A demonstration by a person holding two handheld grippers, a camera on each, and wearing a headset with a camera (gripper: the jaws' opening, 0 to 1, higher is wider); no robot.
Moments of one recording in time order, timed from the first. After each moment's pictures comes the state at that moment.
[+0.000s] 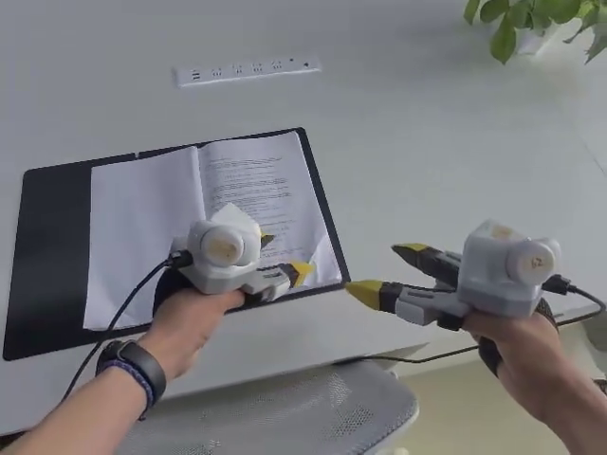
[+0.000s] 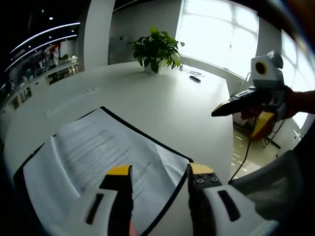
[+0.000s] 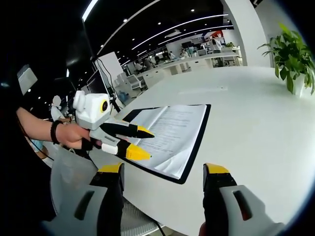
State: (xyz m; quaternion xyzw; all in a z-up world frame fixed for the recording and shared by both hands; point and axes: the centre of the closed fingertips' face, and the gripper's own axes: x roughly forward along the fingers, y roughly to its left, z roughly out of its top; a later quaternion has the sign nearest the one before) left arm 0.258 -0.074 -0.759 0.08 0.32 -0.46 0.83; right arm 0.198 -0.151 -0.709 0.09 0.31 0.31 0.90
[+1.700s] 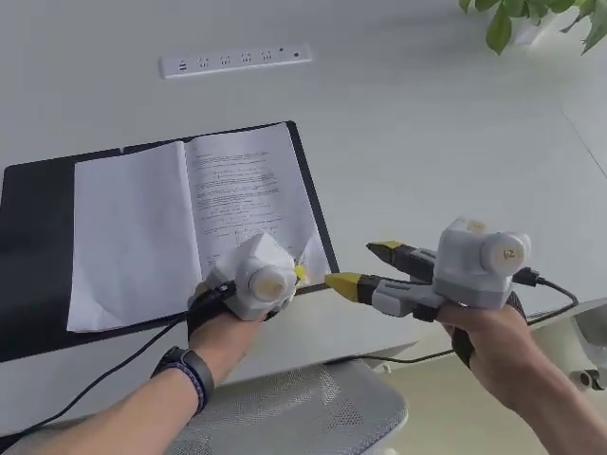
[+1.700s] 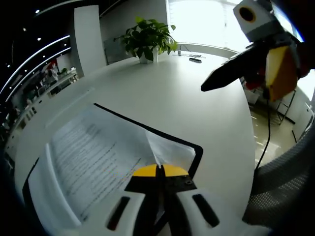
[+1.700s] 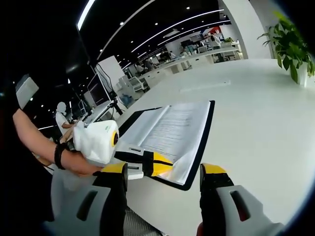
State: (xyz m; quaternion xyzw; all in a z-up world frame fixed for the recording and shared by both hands) left arm 0.248 -0.092 -0.808 0.19 0.28 -0.43 0.84; right arm 0.215 -0.133 -0.725 0.13 0.31 0.32 0.88
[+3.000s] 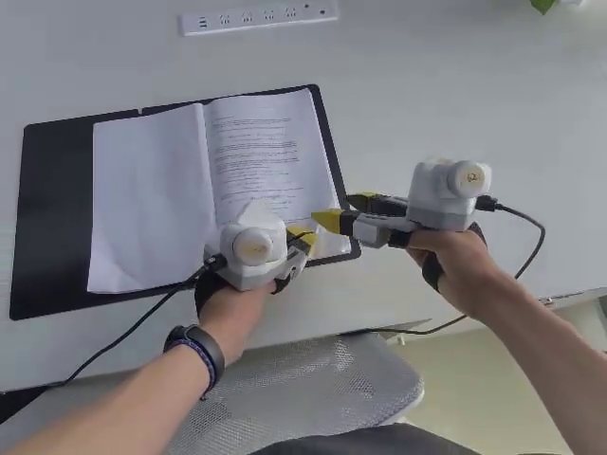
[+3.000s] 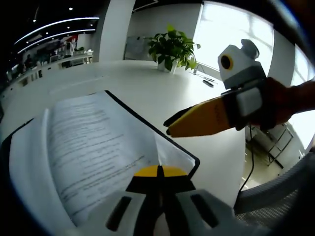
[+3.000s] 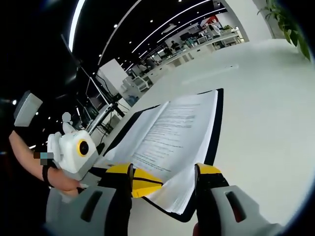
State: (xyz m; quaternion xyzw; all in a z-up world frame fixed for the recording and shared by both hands) left arm 0.253 -0.082 -0.802 0.01 0.32 -0.40 0.86; right arm 0.267 -0.092 -0.759 0.19 0.34 0.35 0.85
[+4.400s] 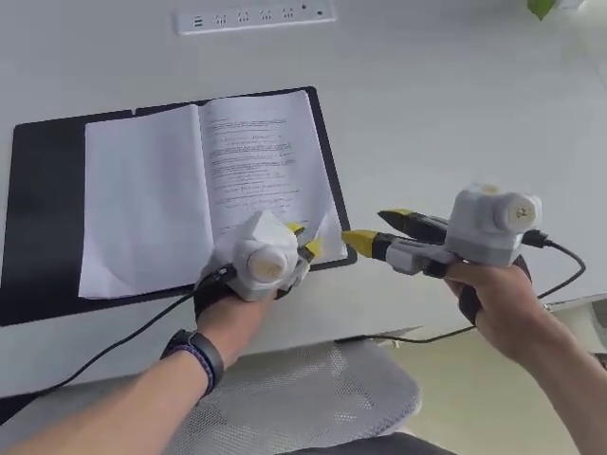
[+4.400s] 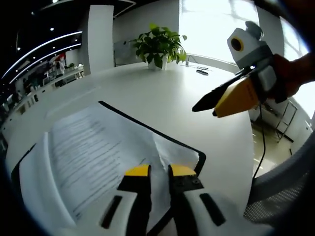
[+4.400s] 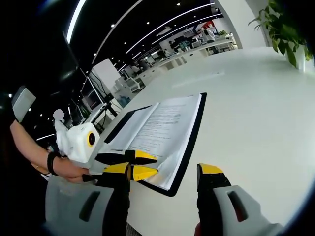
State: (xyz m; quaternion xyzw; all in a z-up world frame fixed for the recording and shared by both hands) left arm 0.255 -0.091 -0.808 0.11 0.29 -0.43 0.85; right arm 0.237 -0.141 -0.747 0.16 0.33 0.31 0.88
